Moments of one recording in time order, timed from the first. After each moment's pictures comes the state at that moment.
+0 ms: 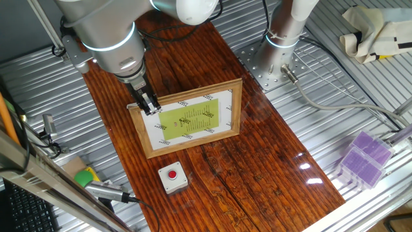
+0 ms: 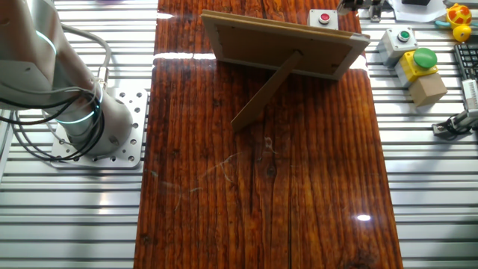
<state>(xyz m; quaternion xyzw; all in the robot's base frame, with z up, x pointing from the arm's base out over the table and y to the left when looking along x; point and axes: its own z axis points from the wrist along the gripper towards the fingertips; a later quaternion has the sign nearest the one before) 0.569 0.138 0.271 0.04 -1.00 -0.03 0.05</state>
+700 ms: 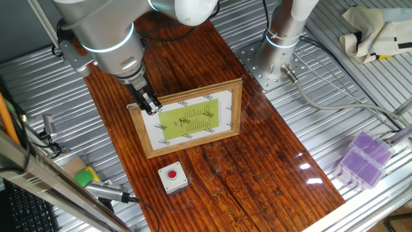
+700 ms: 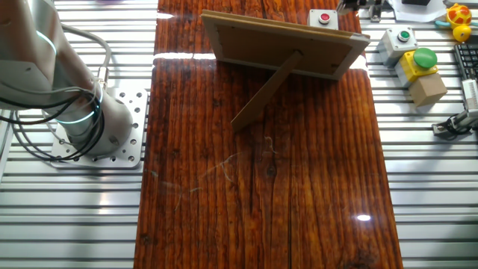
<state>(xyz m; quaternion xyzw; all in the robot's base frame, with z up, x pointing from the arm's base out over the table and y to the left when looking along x) 0.571 0.139 0.272 0.08 -1.00 -0.03 0.05</state>
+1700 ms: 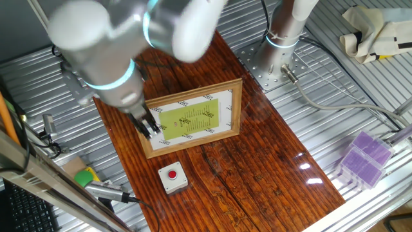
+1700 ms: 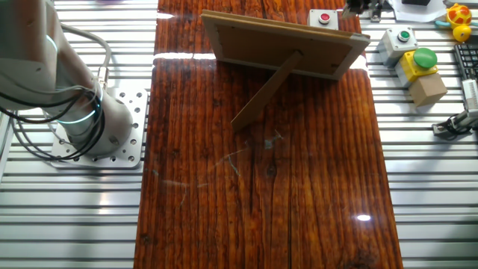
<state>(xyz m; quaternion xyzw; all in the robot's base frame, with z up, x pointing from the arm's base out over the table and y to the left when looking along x) 0.593 0.176 0.208 0.06 -1.00 -0.03 0.05</state>
